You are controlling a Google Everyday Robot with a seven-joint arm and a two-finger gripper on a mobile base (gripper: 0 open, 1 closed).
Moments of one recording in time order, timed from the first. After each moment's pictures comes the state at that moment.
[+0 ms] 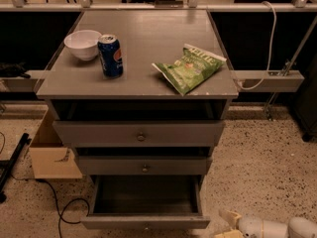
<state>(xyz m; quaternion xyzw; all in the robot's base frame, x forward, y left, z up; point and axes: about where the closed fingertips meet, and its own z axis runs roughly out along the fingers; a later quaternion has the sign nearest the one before) 0.365 -0.194 0.442 -0.20 0.79 0.48 0.32</state>
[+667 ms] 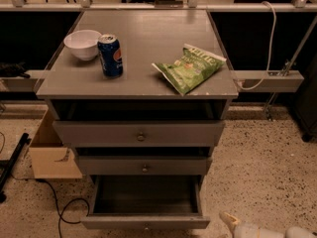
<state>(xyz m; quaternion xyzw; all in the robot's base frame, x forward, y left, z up) 0.354 -0.186 0.426 -0.24 0.80 0.41 0.35</state>
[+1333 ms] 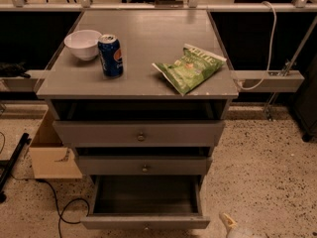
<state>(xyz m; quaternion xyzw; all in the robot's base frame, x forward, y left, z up) 0.357 -0.179 0.402 -0.25 0.82 0.34 0.39</state>
